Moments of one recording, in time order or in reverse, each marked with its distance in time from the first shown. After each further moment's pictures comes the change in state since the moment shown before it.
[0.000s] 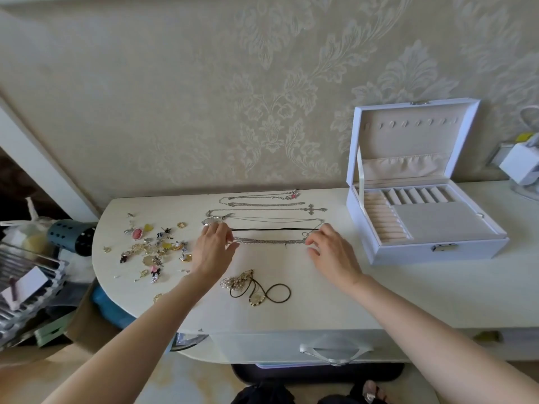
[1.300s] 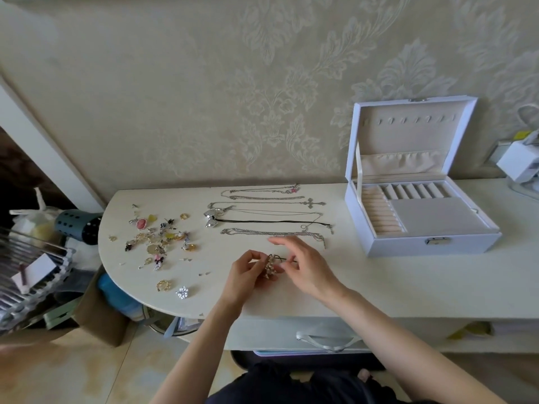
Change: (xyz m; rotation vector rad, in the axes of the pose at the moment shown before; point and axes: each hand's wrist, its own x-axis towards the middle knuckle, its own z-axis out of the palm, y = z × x) left_hand -0.074 0.072 0.000 -1.150 -0.293 -0.462; right_hand -0.038 -0.045 0.003 0.441 -0.141 -0.139
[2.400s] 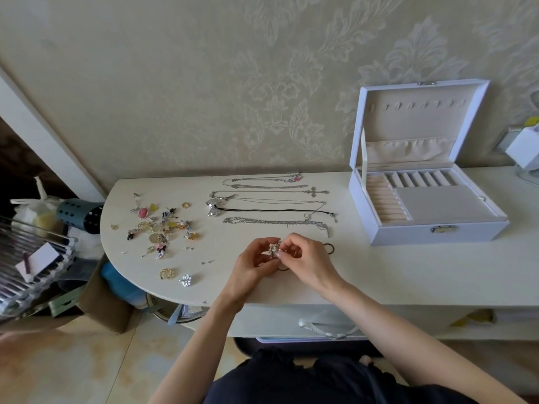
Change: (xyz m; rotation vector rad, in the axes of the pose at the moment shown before) left_hand -0.006 -0.008 -0.004 -0.039 -0.171 0.138; right_hand -0.002 -0.002 0.014 0.121 0.115 0.199
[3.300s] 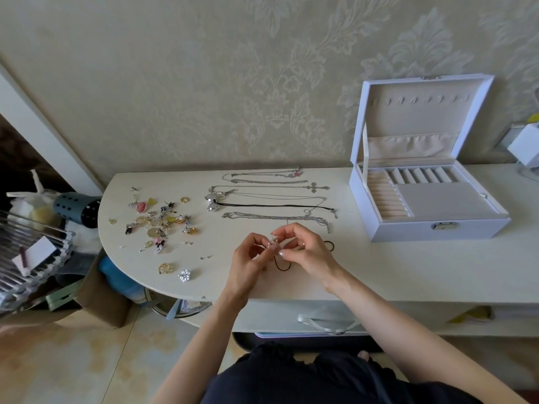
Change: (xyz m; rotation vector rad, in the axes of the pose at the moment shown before) left_hand 0.000 0.000 0.008 0.030 0.205 0.035; right_hand -0.002 -0.010 -0.012 0.492 -0.174 0.099
